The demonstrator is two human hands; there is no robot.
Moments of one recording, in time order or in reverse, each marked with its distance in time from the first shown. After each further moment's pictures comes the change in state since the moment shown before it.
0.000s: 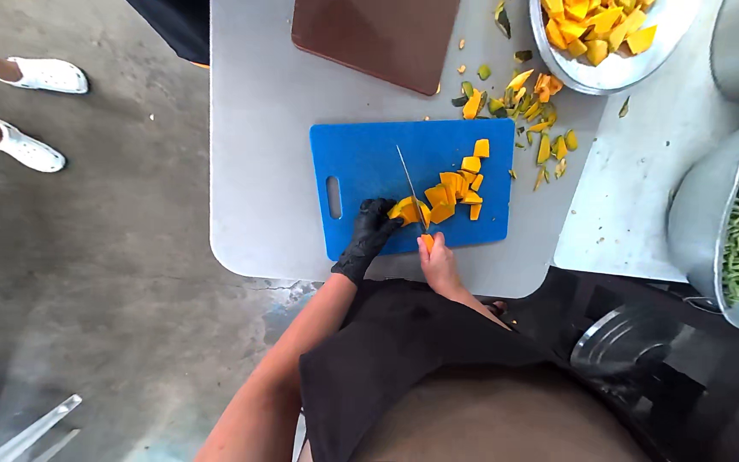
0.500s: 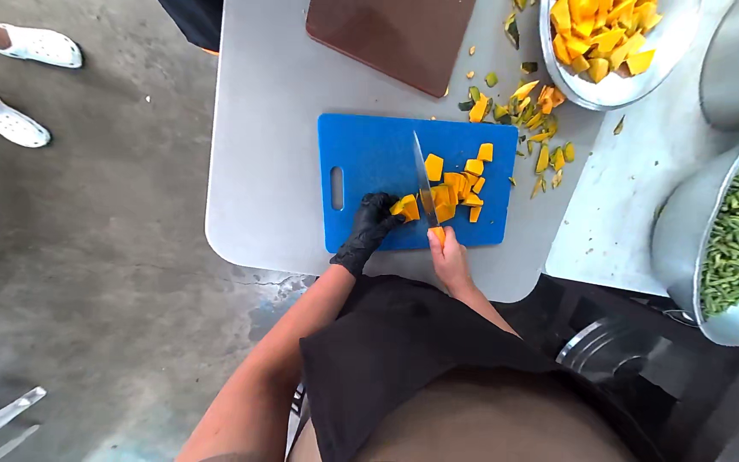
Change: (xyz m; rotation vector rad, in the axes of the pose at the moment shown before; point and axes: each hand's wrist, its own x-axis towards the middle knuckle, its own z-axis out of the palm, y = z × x) left_hand 0.003 0.008 0.000 -0.064 0.007 -0.068; right_hand -0.001 0.015 -0.023 0.098 0.110 -0.173
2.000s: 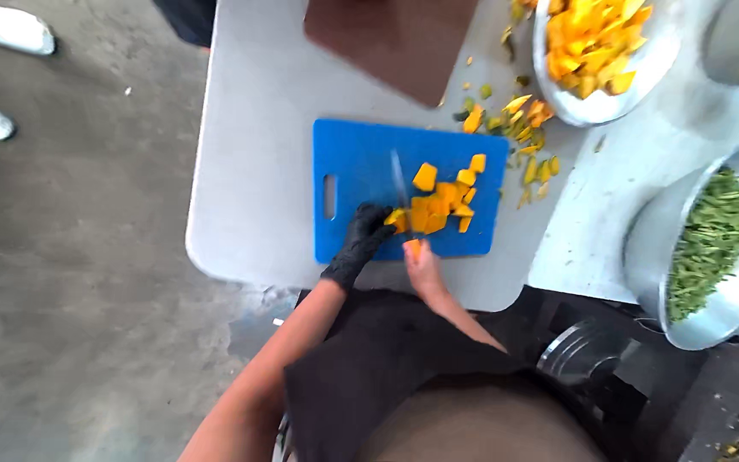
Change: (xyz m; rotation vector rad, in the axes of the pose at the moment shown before) left_hand -0.005 -0.005 0.002 -0.104 0.010 0.066; right_hand 0.014 -0.027 0.019 -0.033 -0.230 0.248
